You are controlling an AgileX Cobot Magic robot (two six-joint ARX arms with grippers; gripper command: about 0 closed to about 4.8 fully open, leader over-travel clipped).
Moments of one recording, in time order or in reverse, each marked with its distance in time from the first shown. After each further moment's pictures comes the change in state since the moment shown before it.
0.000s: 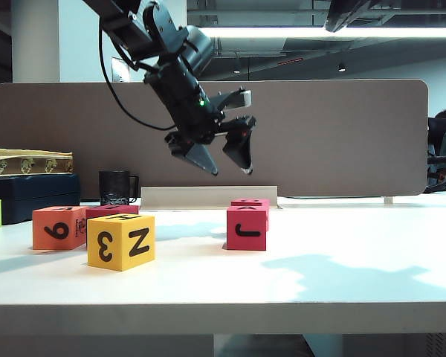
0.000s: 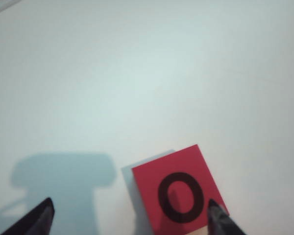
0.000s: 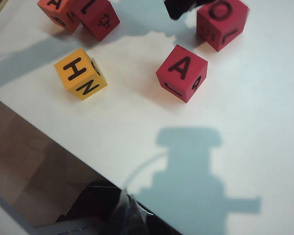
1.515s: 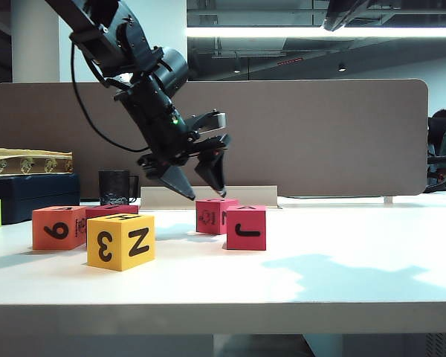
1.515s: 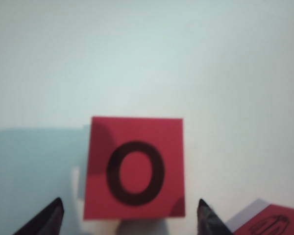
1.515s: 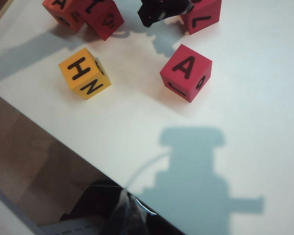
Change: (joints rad) left arm 0.062 -0.061 -0.188 0.038 0.045 -0.053; right arm 0.000 0.000 0.000 -0.001 -0.012 0.002
